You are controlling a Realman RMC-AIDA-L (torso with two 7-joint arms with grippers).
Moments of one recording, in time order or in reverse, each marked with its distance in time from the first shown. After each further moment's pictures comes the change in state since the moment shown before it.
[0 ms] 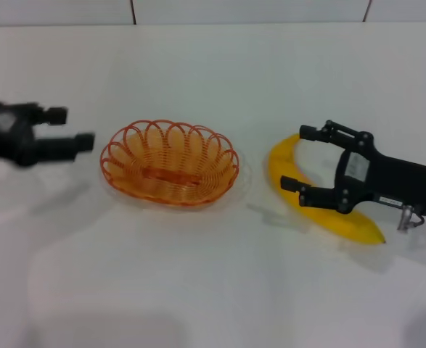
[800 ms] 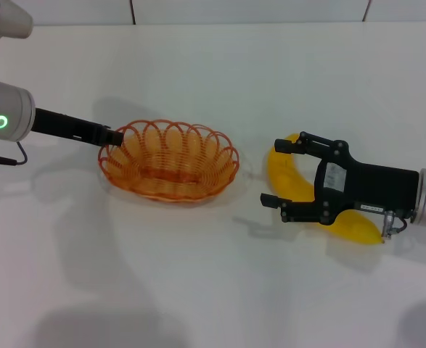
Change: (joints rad) left arm -0.478 0.003 -0.048 -0.586 0.469 -0.351 -0.346; right arm 0.043 0.005 -0.088 0.006 -0.013 0.007 -0.005
